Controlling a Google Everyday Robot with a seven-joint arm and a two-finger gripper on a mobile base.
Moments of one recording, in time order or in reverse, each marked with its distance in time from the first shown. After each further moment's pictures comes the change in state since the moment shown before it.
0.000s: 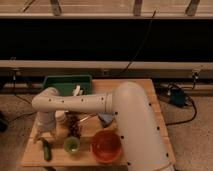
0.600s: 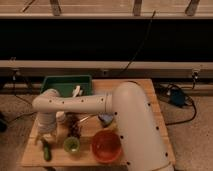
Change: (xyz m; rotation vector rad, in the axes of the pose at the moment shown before) arm -0.005 0.006 0.009 -0.007 -0.028 0.011
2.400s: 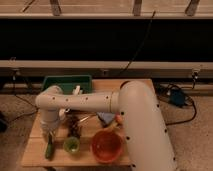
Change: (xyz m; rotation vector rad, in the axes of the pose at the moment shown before) arm -0.010 0.018 -0.028 -0.021 0.020 0.058
